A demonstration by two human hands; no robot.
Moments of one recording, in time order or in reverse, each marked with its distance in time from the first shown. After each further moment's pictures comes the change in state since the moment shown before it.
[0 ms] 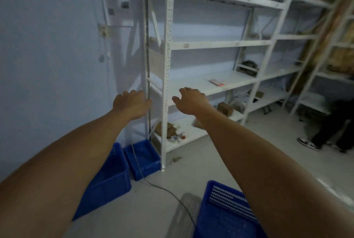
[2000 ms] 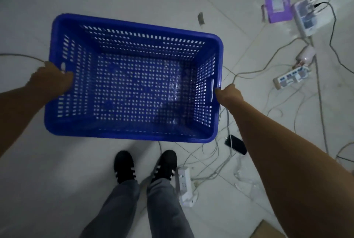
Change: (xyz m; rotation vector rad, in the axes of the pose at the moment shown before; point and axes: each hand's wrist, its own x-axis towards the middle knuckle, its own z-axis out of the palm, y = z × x) left_hand 0.071 0.396 0.905 -0.057 -0.711 -0.367; right_hand -0.323 0.779 0.730 0.454 -0.684 1.392
